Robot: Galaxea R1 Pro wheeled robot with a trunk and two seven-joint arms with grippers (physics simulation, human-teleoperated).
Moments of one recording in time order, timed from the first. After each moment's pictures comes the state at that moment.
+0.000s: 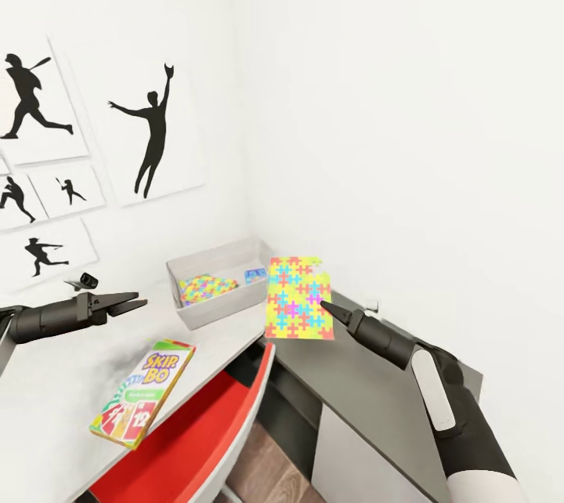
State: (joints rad) left arm -0.65 0.51 0.22 -1.05 0.25 1.00 -1.57; right arm -0.47 0.02 -0.17 -1.25 -0.57 0.78 0.78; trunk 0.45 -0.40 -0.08
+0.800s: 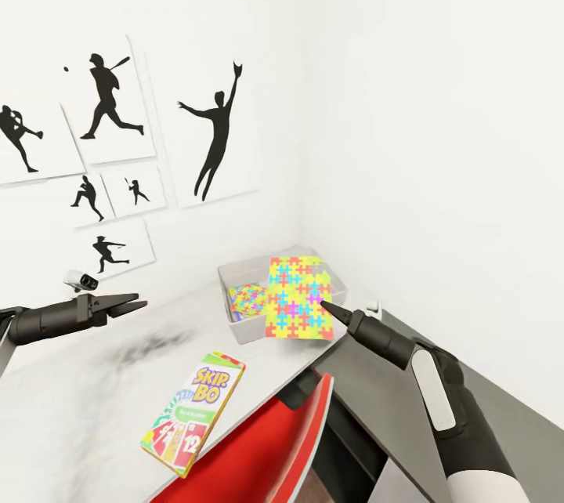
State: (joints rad) left arm -0.65 0.51 0.22 -1.05 0.25 0.99 -1.57; right arm -0.47 0.03 -0.17 -1.25 -0.57 0.78 0.78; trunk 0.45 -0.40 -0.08
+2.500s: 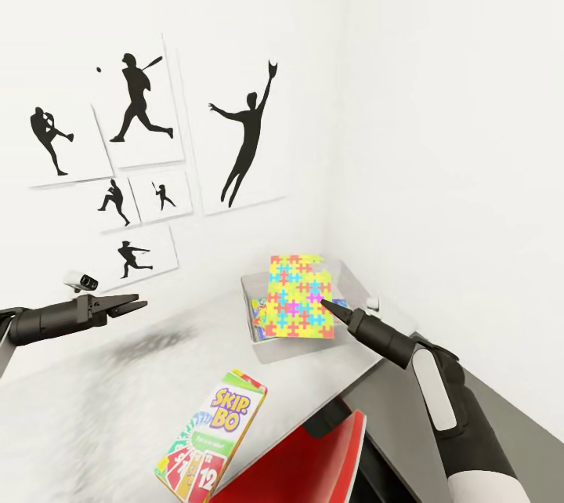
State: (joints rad) left arm -0.64 0.51 0.22 -1.05 0.25 0.98 -1.57; right arm -0.47 0.03 -0.17 -1.26 -0.57 0.77 0.78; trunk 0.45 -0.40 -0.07
